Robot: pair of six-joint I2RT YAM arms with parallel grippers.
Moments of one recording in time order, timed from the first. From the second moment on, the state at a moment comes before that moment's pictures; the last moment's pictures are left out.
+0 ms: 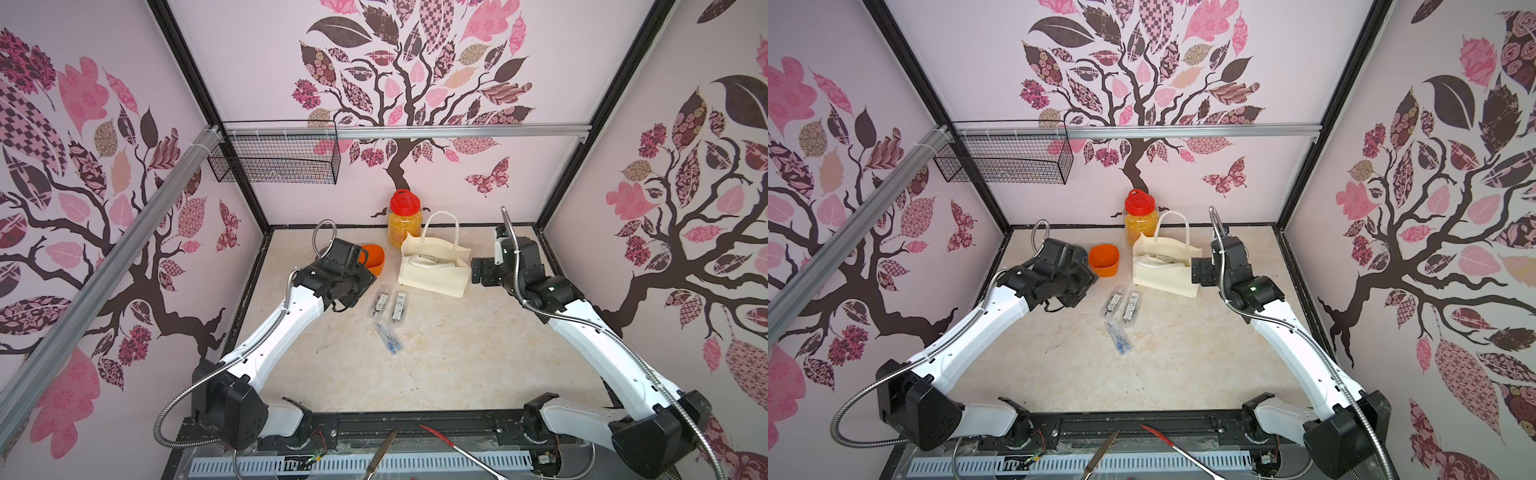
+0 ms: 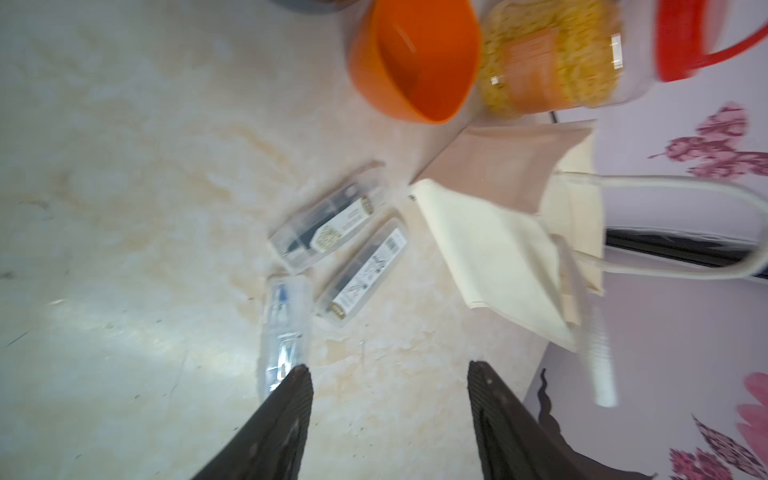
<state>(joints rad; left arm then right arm) -0.46 1.38 1.23 -0.83 0.02 -1.22 0.39 1.18 1.16 -0.58 0.25 0.22</state>
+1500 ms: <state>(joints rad) -0.62 1.83 1.20 -0.85 0.21 -1.25 0.39 1.18 1.10 -0.56 0.26 0.20</state>
